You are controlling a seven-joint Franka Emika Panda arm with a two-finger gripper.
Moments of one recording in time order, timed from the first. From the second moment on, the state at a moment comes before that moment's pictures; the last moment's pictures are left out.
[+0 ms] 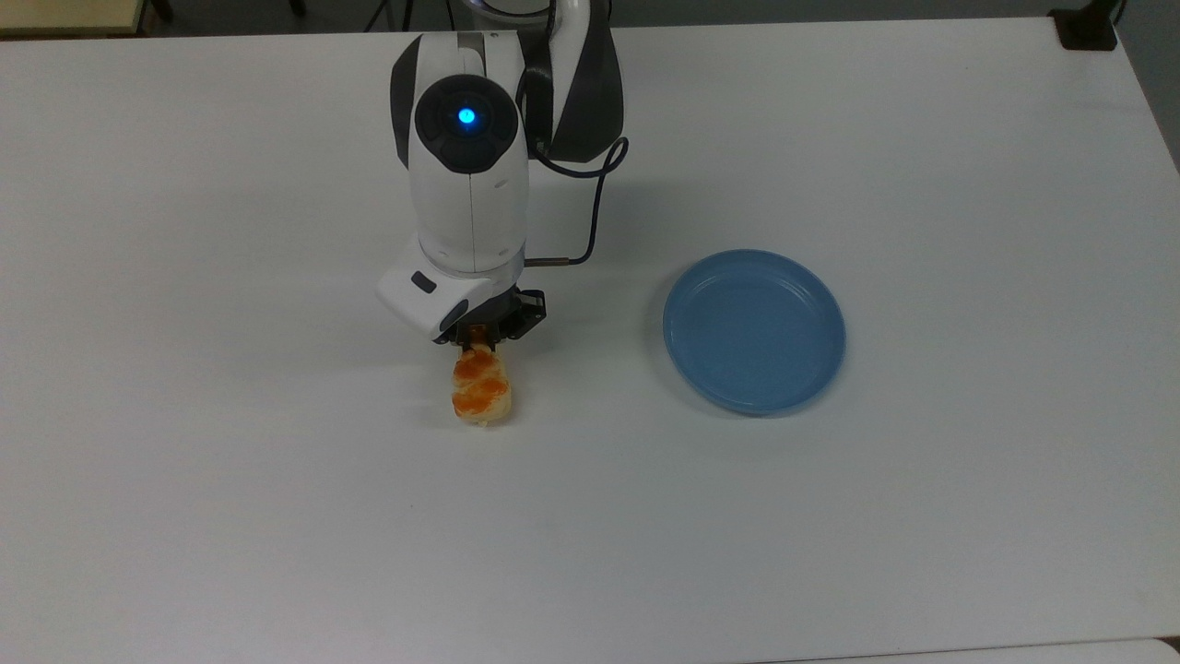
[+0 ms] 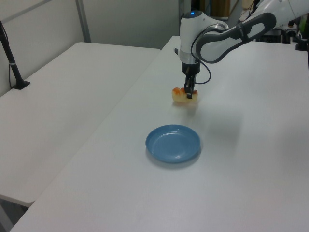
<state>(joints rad) -0.06 0.54 0.12 -1.55 -0.18 2.13 -0.02</state>
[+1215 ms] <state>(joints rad) -0.08 0.39 0.12 -1.52 -0.14 1.91 0.06</state>
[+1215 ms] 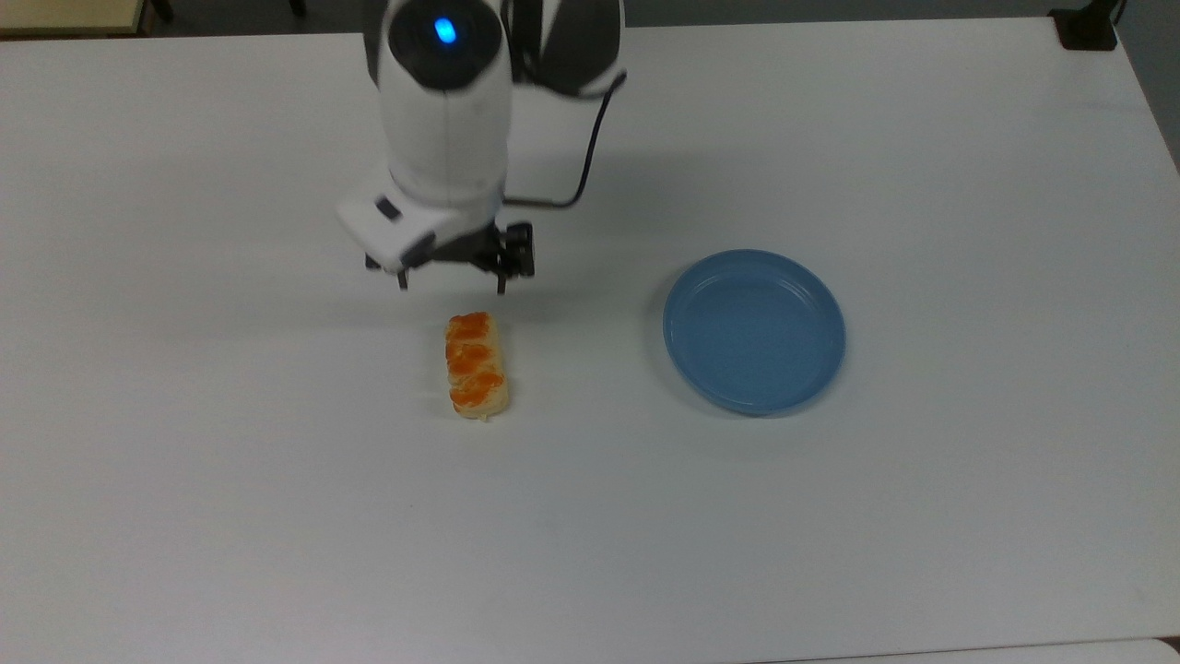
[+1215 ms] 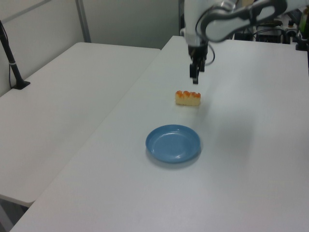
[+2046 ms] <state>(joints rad) 0.02 -0.05 -0.10 -1.59 0.01 1.64 0.06</state>
